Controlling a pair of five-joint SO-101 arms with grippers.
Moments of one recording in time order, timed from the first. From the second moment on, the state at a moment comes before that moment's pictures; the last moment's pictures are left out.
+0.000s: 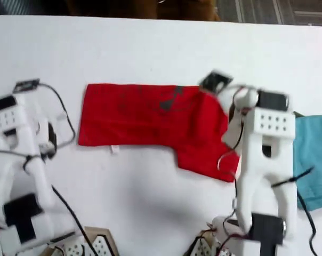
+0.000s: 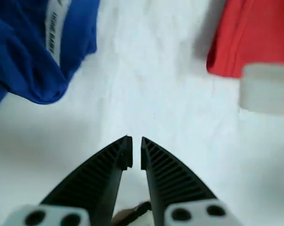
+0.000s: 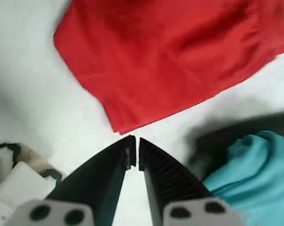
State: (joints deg) left arm -31.8 -9.4 25.3 85.0 -10.1; right arm 4.8 -17.4 19.0 92.2 56.2
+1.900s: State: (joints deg) left arm -31.8 -19.2 56.0 54.8 -11.6; right arm -13.4 11.3 6.0 86.5 47.3
